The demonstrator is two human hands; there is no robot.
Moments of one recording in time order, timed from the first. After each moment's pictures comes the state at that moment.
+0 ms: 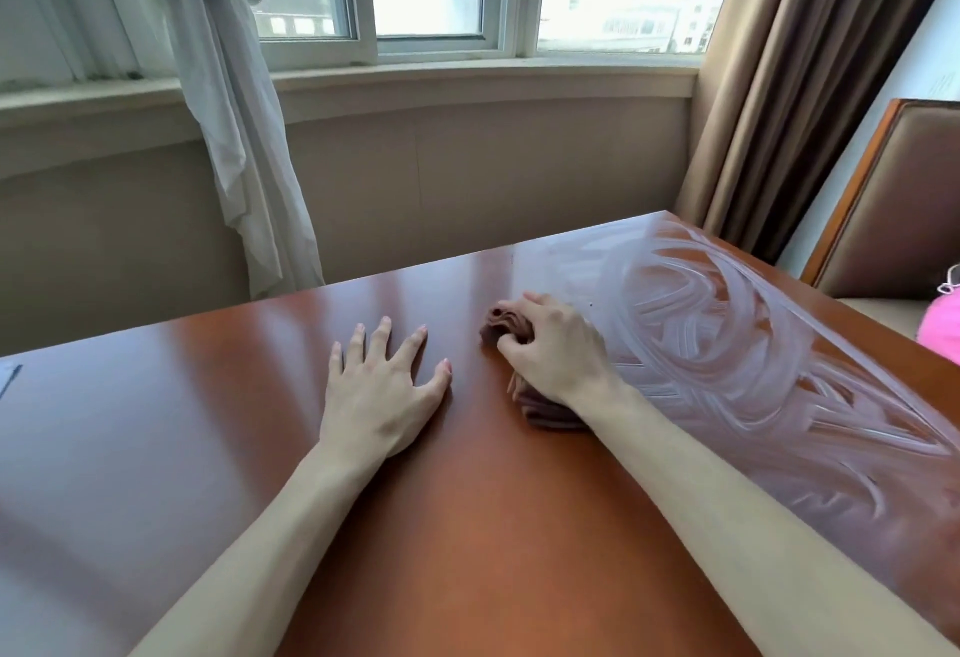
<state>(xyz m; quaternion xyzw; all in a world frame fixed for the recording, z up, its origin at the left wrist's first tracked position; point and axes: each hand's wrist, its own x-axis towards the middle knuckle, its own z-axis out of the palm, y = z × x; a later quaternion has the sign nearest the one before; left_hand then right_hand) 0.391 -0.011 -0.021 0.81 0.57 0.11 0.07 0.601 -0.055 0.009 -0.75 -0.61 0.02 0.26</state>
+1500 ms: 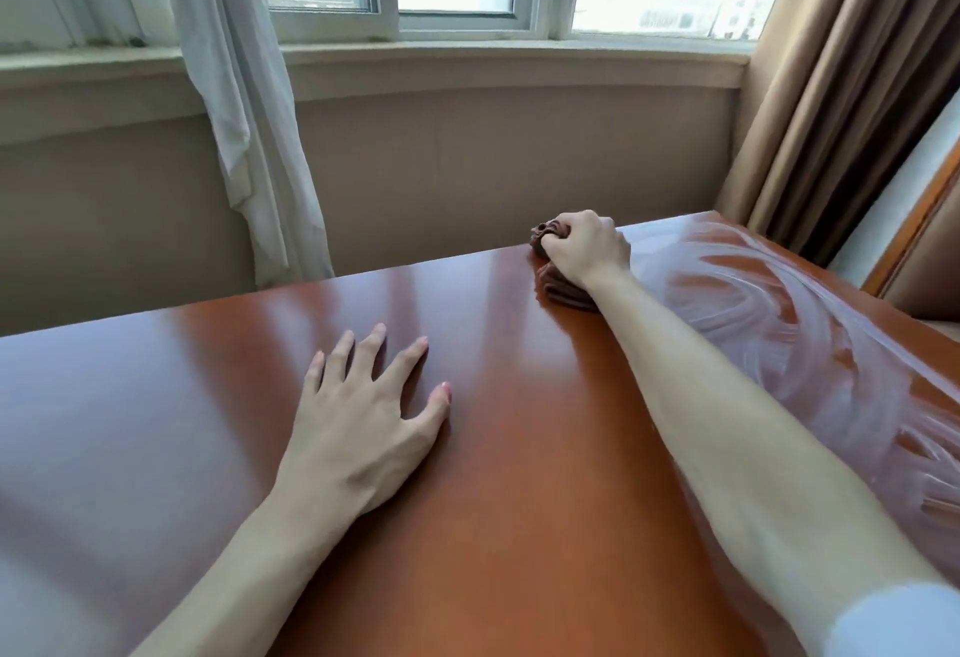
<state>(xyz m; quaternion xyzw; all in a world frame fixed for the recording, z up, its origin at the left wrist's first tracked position) 0.391 -0.010 -0.024 0.81 0.58 0.12 0.06 0.690 0.110 0.016 -0.80 -0.53 0.02 0.28</state>
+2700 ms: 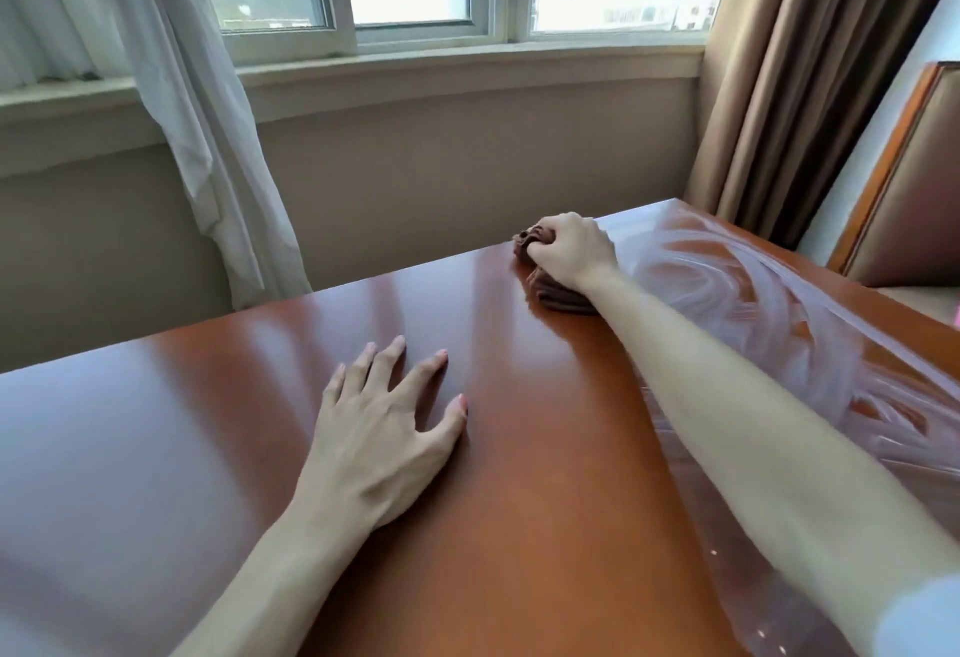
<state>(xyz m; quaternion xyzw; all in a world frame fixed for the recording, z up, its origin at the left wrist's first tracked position) 0.423 -0.021 -0.020 0.84 0.53 0.13 0.07 0.718 0.091 0.014 -0.79 -0.55 0.03 0.27</state>
